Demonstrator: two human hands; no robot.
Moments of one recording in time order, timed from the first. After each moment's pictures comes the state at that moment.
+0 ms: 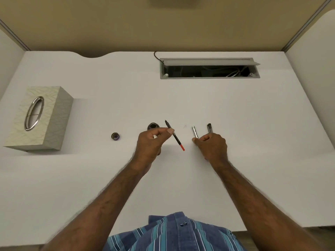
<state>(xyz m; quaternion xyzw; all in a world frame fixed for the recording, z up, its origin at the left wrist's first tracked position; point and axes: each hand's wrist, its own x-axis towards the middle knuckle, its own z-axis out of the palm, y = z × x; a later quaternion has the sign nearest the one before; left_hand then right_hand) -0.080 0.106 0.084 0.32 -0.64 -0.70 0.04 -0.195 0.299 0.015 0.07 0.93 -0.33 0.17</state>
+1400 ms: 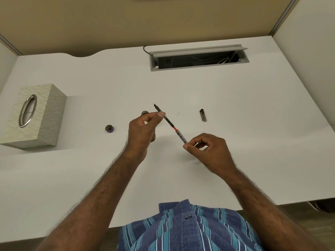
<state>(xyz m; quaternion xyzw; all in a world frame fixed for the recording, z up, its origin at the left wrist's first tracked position) -0.072 0.121 0.082 0.30 -0.63 -0.71 0.10 -0.106 0.351 0.062 -0.13 0.85 -0.48 0.16</state>
